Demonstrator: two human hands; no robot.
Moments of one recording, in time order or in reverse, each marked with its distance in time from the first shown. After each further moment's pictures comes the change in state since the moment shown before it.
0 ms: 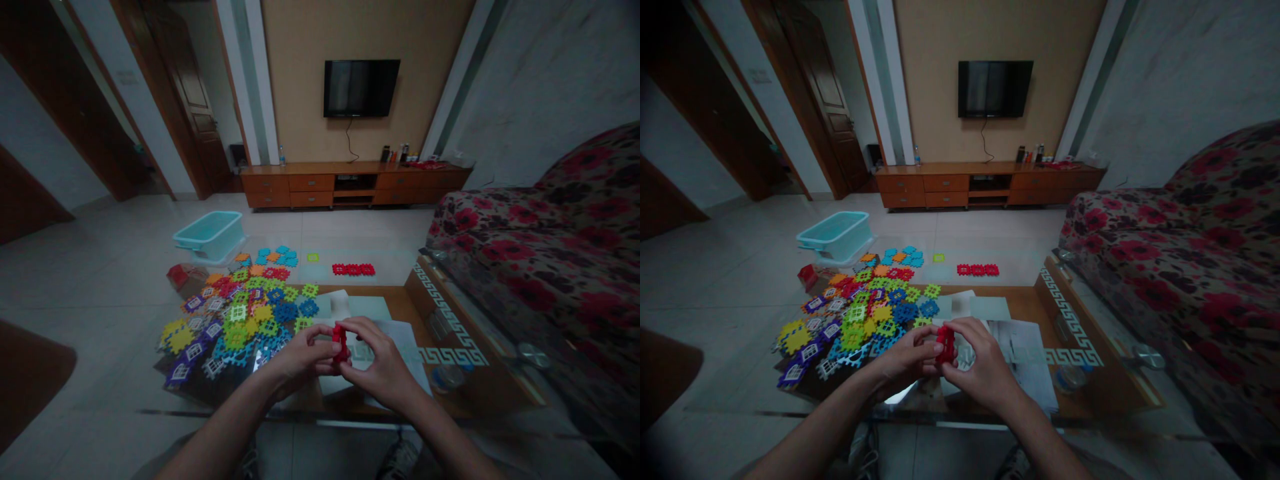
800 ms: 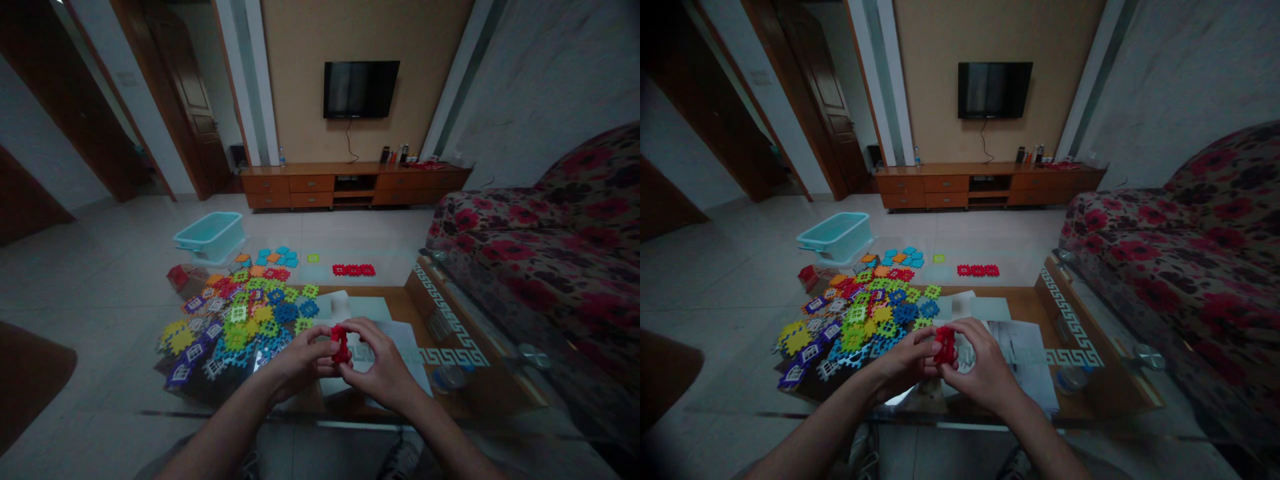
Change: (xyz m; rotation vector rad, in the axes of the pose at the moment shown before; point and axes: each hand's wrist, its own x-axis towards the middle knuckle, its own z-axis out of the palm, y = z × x) left_hand 0.003 -0.004 -0.007 -0.049 -0.051 -0.014; right_hand 0.002 -0.003 0.000 -0.015 0.007 0.006
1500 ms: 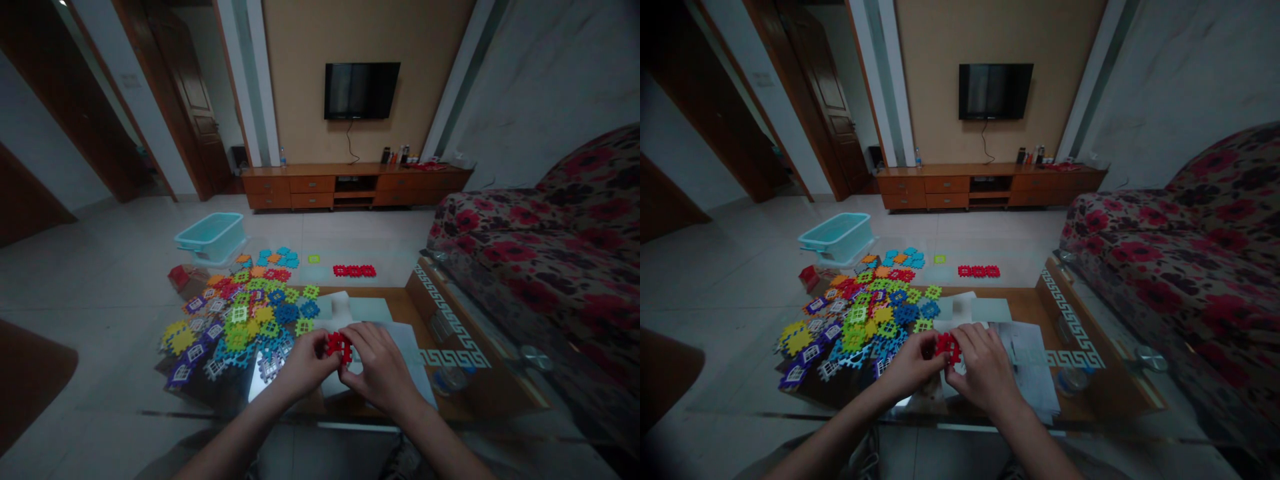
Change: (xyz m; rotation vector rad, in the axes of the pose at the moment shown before) left_hand 0.013 -0.019 -0.003 0.805 0.255 0.331; right_hand -0.008 0.005 0.008 -0.543 -0.060 -0.085
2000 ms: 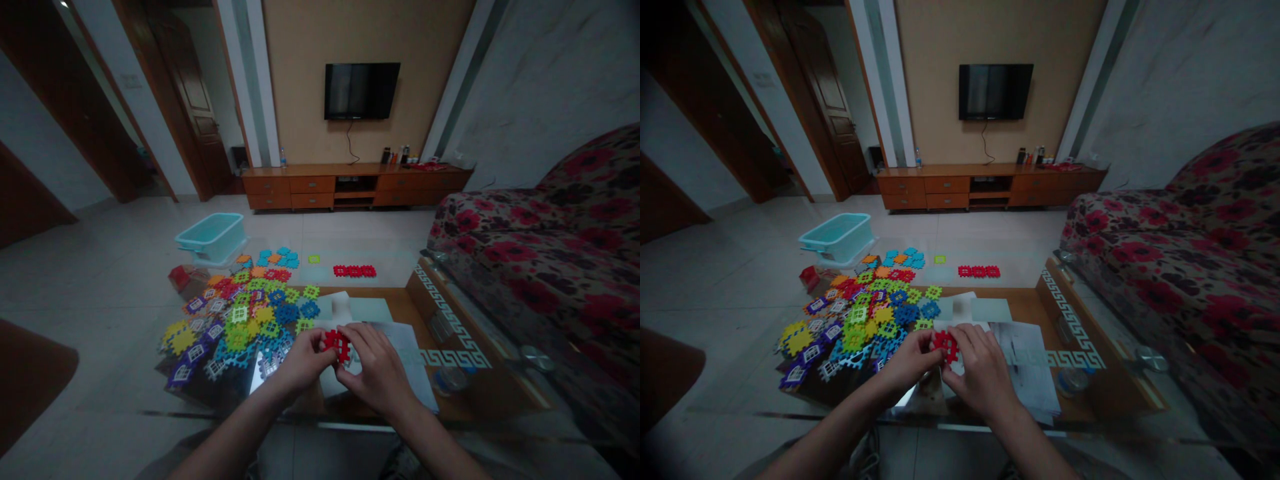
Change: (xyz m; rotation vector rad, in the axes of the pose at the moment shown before) left_hand 0.003 -0.003 0.000 -0.329 0.001 -0.124; right_hand -0.003 -0.004 0.009 0.078 0.064 0.058
